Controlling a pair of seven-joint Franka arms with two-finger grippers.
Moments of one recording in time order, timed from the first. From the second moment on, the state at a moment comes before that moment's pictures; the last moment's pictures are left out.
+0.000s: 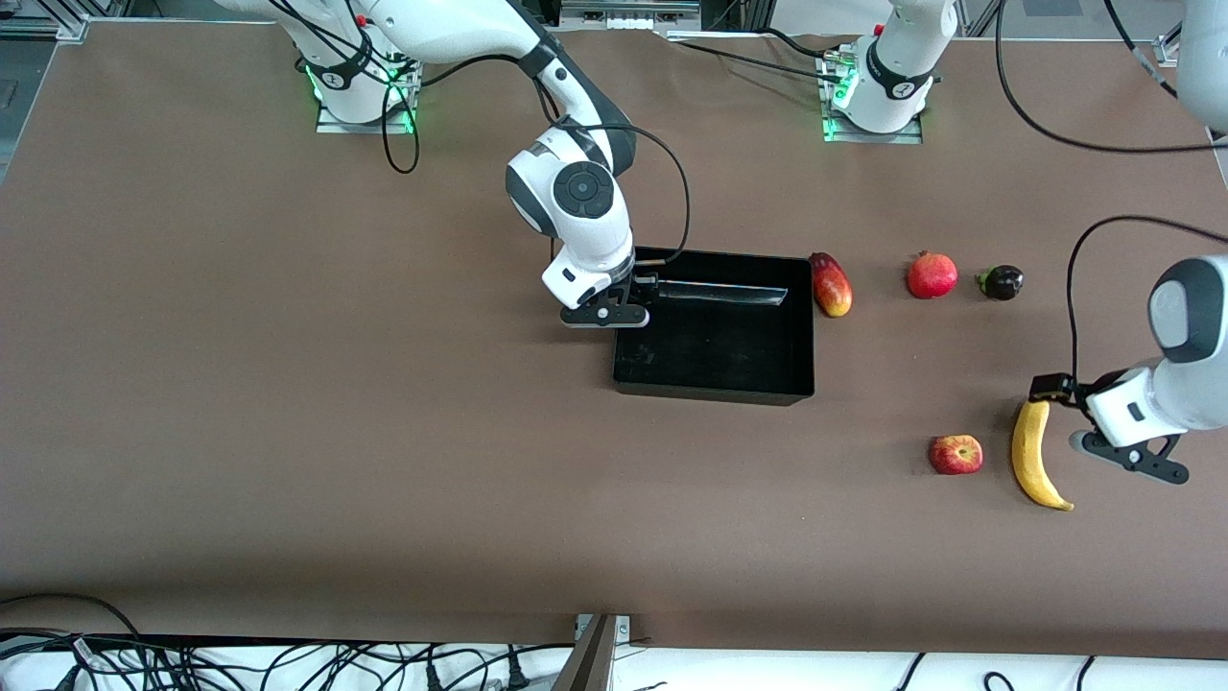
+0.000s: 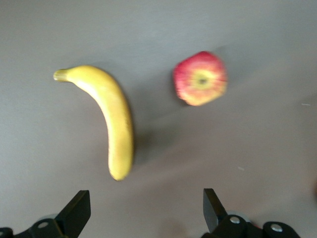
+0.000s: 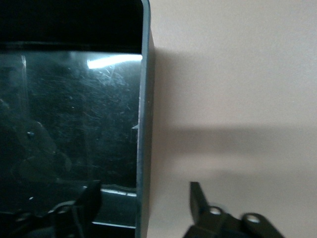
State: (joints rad) left arm 0.44 0.58 -0.35 -1.45 0.24 1.86 0.40; right arm 0.84 0.69 -0.03 -1.58 0.10 2.34 0.77
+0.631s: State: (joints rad) left arm 0.05 0.22 -0.07 -1.46 0.05 1.56 0.27; right arm 0.84 0.70 -0.05 -1.57 0.09 2.33 0.77
